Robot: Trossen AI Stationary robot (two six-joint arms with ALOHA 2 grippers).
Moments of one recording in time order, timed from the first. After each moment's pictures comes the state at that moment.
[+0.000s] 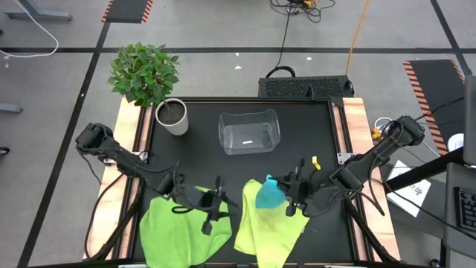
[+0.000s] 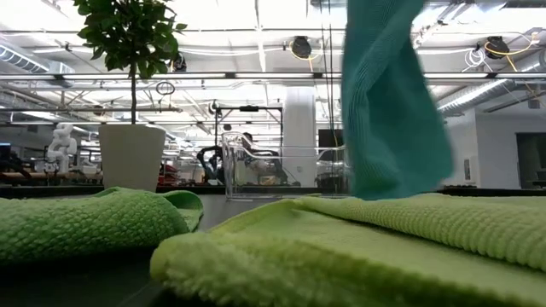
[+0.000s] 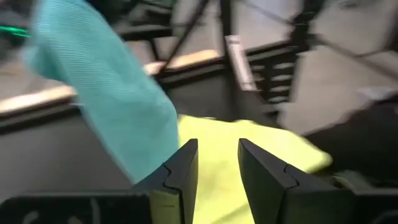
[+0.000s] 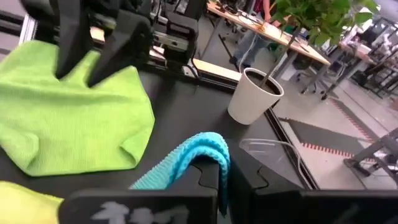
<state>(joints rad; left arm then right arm) -0.50 1.53 1.03 0.18 -0.27 0.05 0.63 1.29 1.04 -0.24 0.88 0.00</state>
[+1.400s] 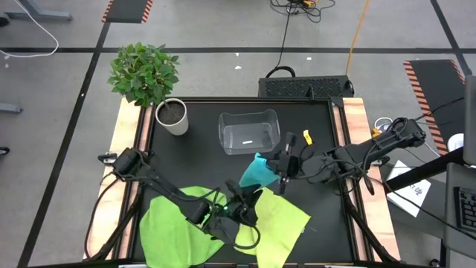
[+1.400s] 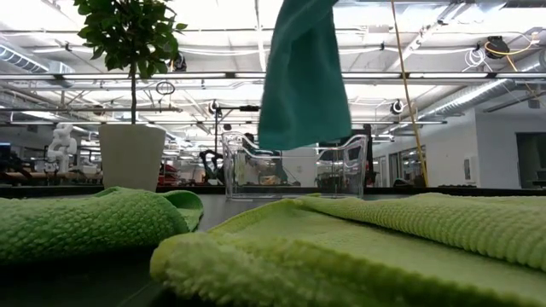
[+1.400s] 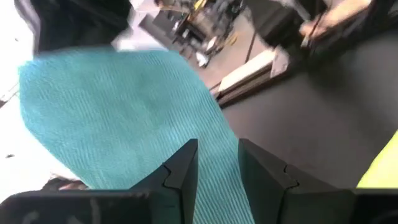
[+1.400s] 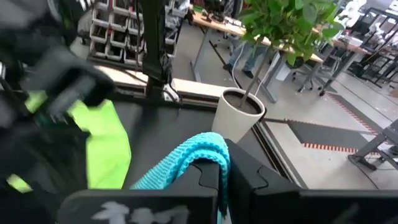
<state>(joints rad) -0.54 2.03 1.56 0.12 -1.21 0.53 0.41 1.31 1.21 -0.25 0.71 -0.08</state>
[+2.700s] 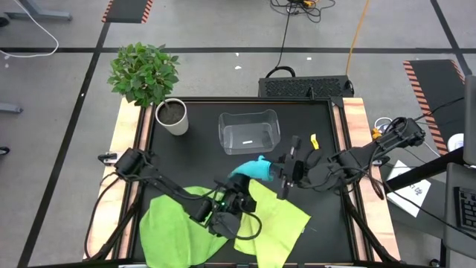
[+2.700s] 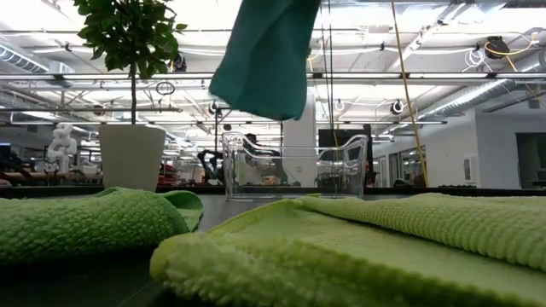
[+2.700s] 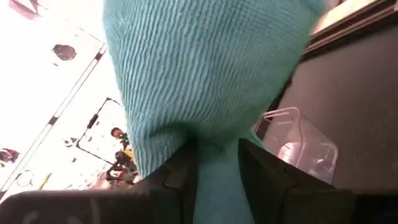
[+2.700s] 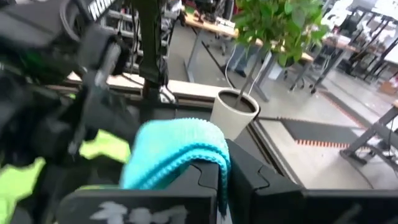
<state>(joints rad) -0.53 2.04 1.56 0.24 -1.57 0.70 0.49 1.31 1.24 -0.31 0.81 -0.02</state>
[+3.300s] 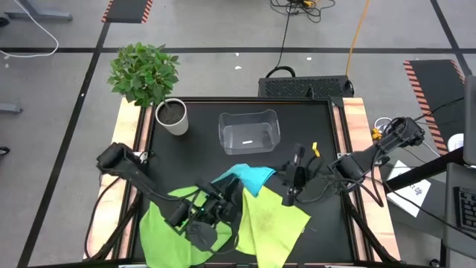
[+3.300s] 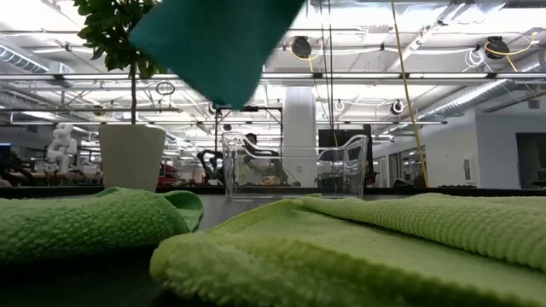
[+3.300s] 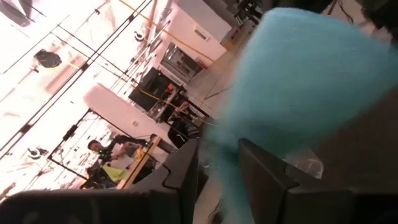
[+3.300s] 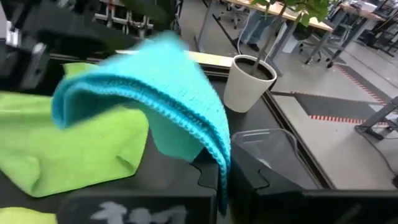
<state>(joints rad) -0.63 1.87 1.54 0.00 -1.57 0.51 0.55 1.31 1.22 -0.48 0.81 0.17</state>
